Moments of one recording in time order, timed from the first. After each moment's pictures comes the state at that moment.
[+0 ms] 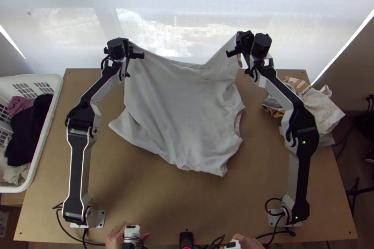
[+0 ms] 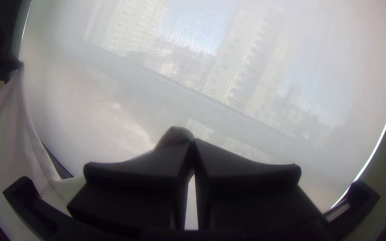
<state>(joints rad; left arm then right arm) -0.12 2.49 2.18 0.16 -0.18 0.13 0.23 2.25 1.94 0.29 0.09 -0.39</state>
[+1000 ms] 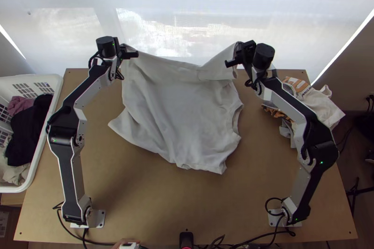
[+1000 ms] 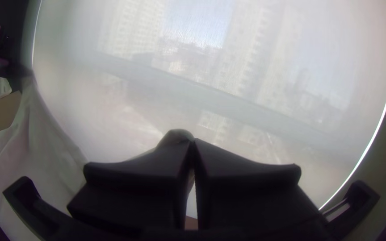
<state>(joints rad) -0.11 2.21 1.91 0.06 -0.13 -0.08 0.28 1.99 1.58 0.32 0.09 -0.26</state>
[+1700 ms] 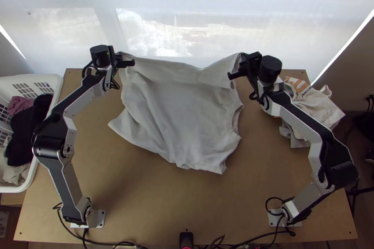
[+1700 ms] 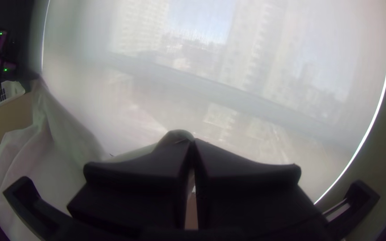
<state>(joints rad) -0.10 2.03 1.62 0.13 -0.11 -0.09 0.31 1.75 1.31 0.34 0.09 -0.22</state>
